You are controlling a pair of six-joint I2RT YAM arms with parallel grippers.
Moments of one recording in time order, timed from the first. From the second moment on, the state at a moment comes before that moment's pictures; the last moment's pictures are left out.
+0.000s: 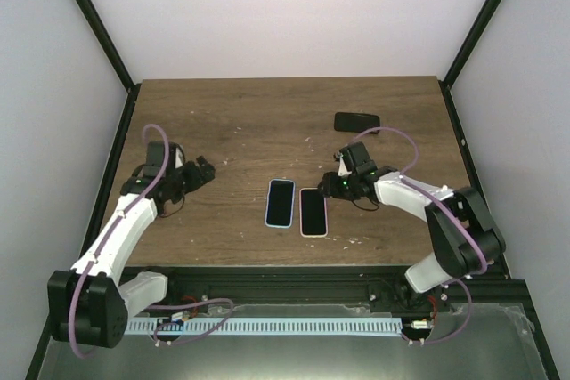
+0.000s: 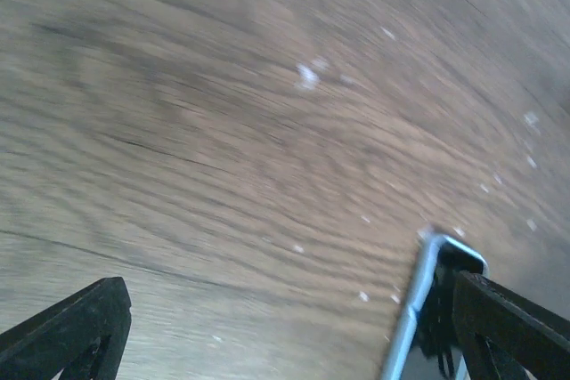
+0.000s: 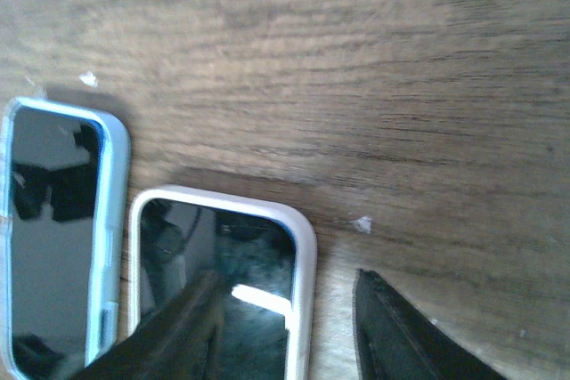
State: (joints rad) left arm -0.16 1.09 0.76 -0.57 0.19 -0.64; right arm 0.46 1.53 0.77 -0.25 -0.24 0.51
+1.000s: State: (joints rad) left arm 0.35 1.73 1.05 -0.50 -0.09 -0.54; right arm 0.47 1.30 0.81 -0.22 -0.45 0.47
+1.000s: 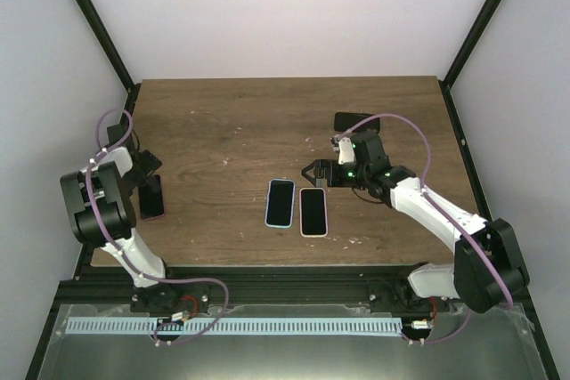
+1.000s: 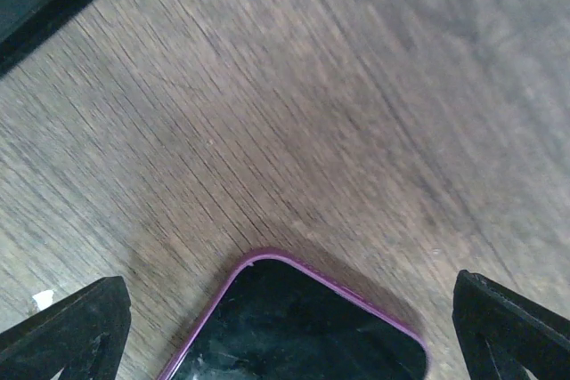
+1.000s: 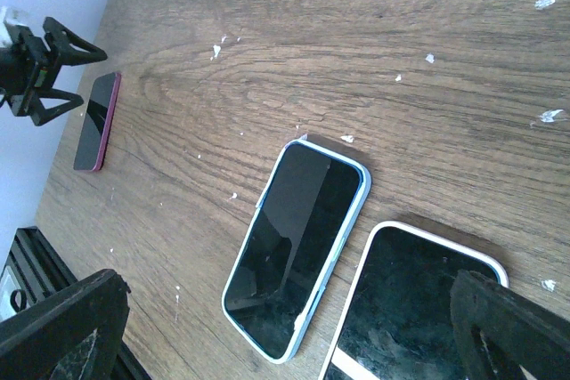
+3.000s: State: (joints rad) left arm 0.19 1.66 0.91 -0.42 0.00 -0.79; right arm 0.41 1.12 0.72 -0.24 -0.47 0.47
